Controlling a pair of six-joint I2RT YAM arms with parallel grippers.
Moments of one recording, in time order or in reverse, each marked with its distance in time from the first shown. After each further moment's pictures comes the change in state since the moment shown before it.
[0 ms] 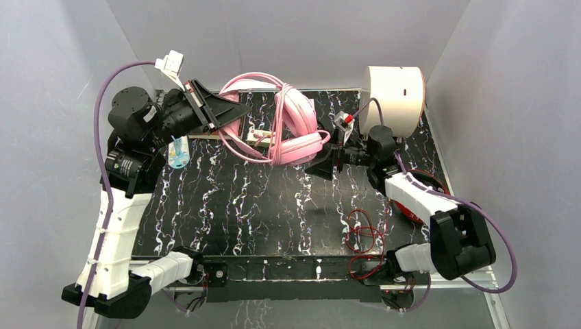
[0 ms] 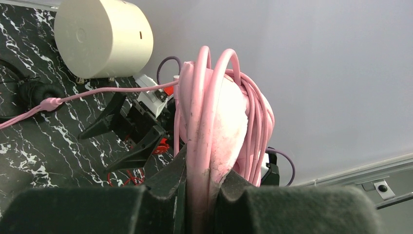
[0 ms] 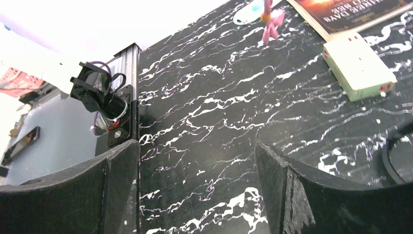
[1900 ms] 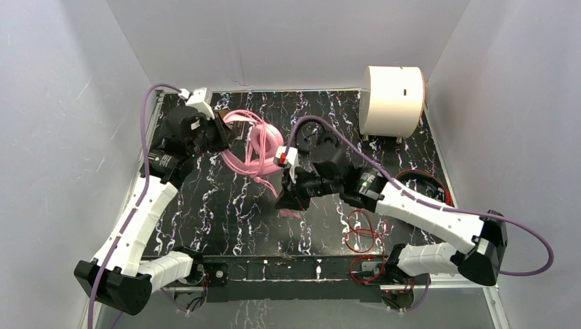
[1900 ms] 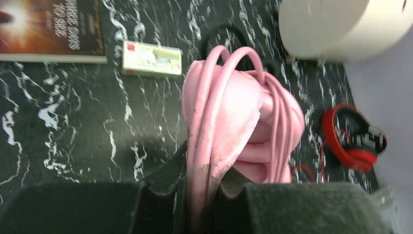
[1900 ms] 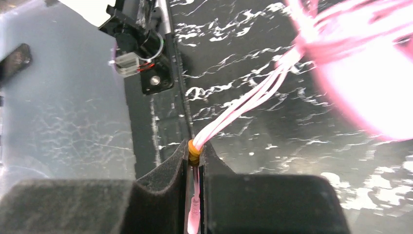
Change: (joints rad) left arm -0.008 0.022 -0.383 -0.059 -0.576 0.510; right arm 0.667 -0.103 0.307 -0.750 0.530 -0.222
